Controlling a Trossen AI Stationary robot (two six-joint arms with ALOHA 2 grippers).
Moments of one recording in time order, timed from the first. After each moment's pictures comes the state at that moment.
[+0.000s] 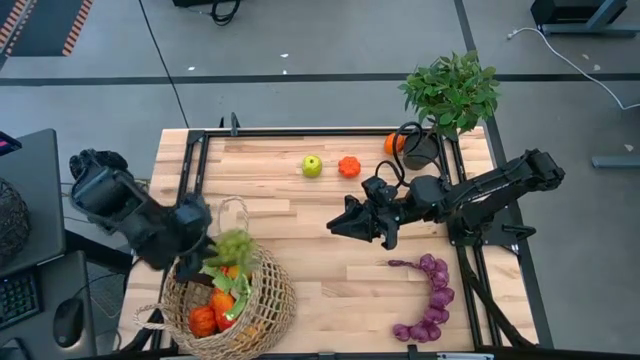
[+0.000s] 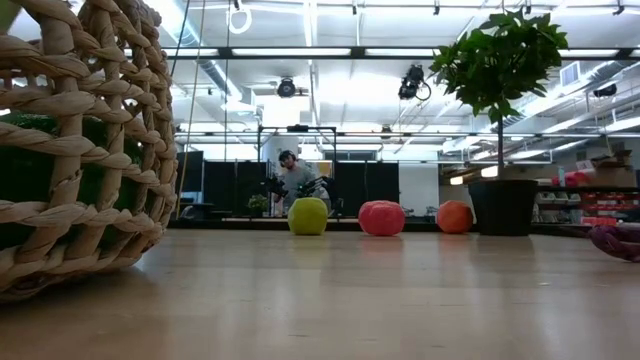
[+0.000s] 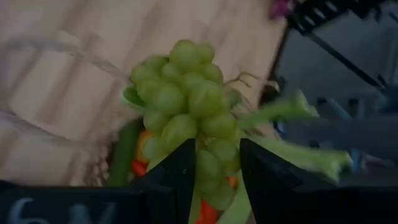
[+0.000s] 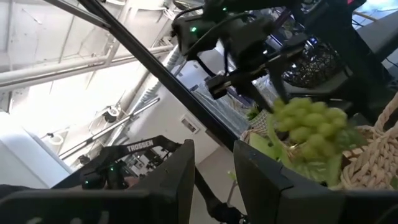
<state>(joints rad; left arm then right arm) -0.73 1.32 1.88 -1.57 -0.29 -1.15 0.26 1.37 1.03 0.62 -0.06 0.83</state>
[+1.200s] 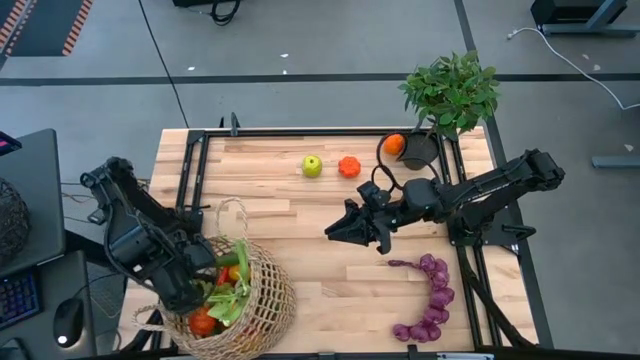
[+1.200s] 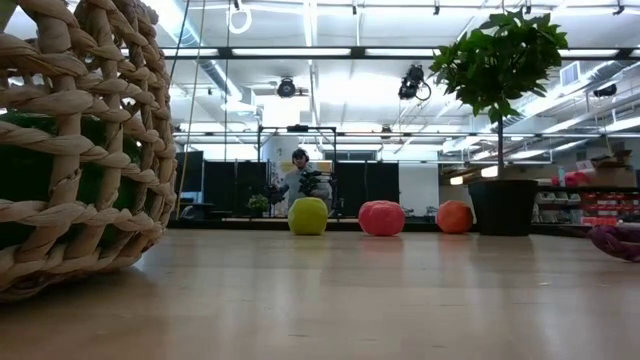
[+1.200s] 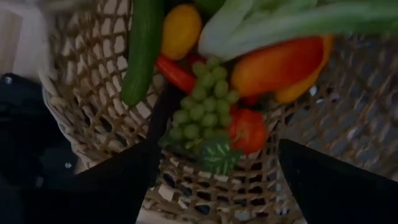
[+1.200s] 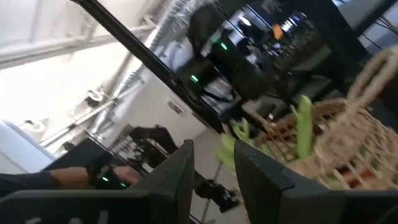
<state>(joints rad) -0.89 1.37 1.55 -1.57 -0.04 -1.31 0.26 1.37 1.03 0.50 -0.07 0.83</state>
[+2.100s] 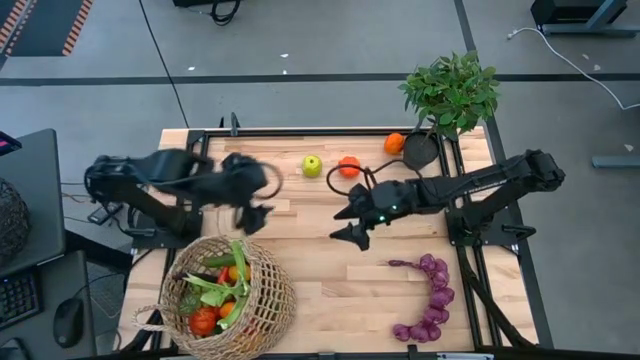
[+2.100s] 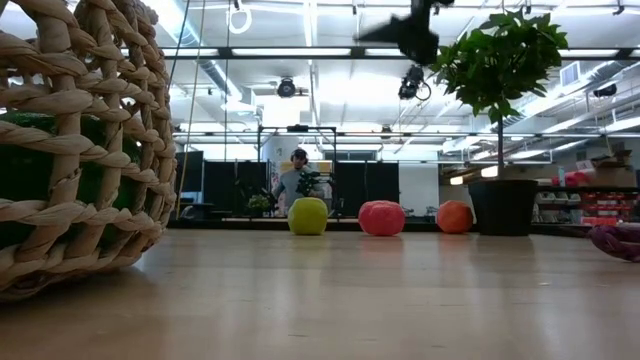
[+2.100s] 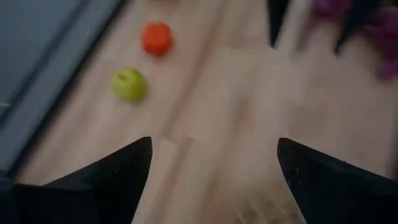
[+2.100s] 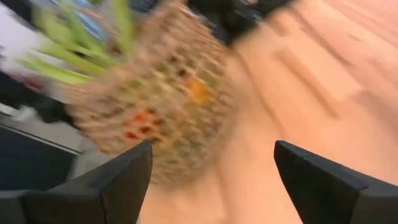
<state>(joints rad) -0.22 1.41 1.80 -1.34 -0.39 -0.49 0.15 1.37 1.03 -0.12 0.01 0.64</state>
